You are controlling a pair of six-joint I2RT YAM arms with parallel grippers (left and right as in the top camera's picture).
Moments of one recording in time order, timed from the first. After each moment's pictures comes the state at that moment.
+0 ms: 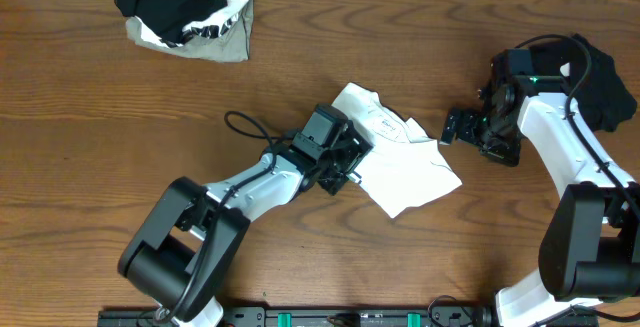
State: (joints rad) left arm -0.62 1.80 0.90 -0.04 0.33 -1.44; right arm -0.01 1.76 1.22 -0.96 -0.14 0.35
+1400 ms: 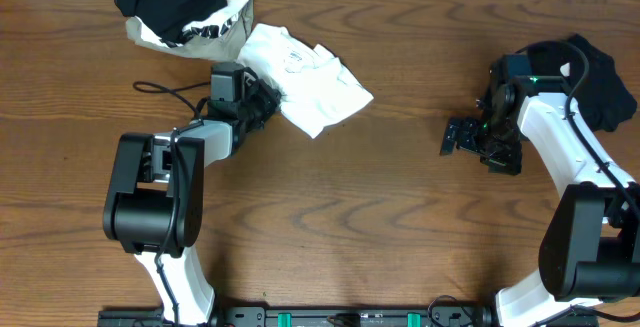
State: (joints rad) left arm -0.12 2.00 0.97 0.24 0.33 -0.84; right arm -0.01 1.76 1.22 -1.06 -0.14 0.32
